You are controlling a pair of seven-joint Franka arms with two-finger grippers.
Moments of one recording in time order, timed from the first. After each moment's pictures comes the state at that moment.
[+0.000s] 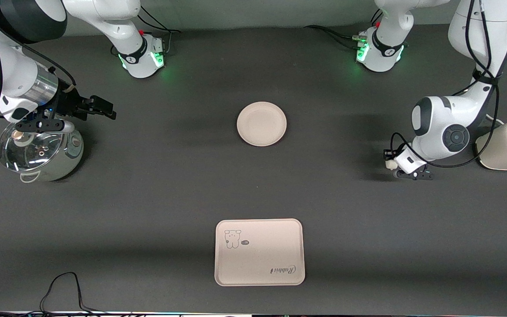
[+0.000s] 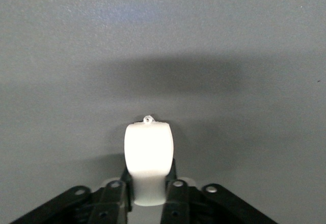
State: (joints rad) left arm 0.06 0.34 -0.08 -2.30 -0.03 2.45 0.08; right arm -0.06 -0.17 0.16 -1.97 0.18 1.69 0.15
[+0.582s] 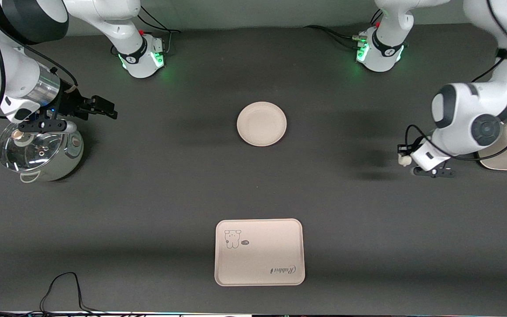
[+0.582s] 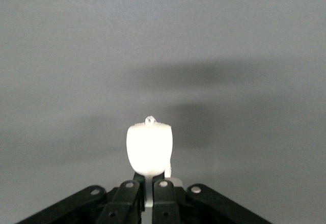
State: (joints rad) left arm 0.06 0.14 -0.07 -2.16 -0.03 2.08 0.08; right arm -0.06 -0.17 0.17 -1.98 0.18 1.69 0.15
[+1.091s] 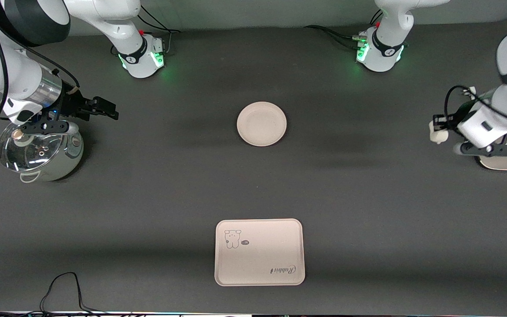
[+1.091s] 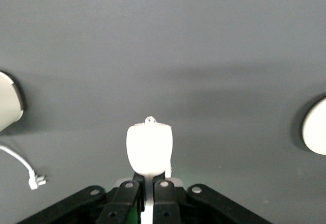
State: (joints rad) left arm 0.05 0.02 -0.12 -1.75 -0.04 1.51 -0.02; right arm -0.05 -0.16 0.17 -1.98 0.18 1.69 0.15
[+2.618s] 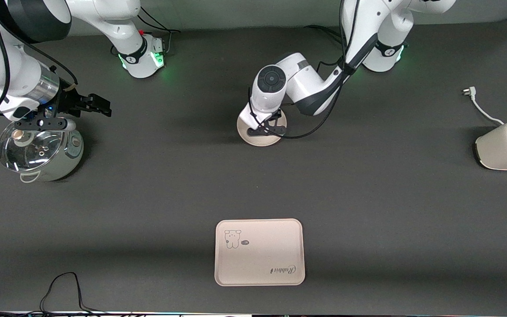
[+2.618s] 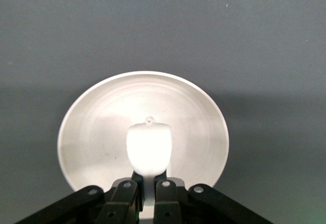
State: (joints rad) left arm -0.40 0.51 -0.55 -1.93 0.06 2.37 -1.02; right arm -0.05 -0.17 0.17 -1.97 0.09 1.65 0.15
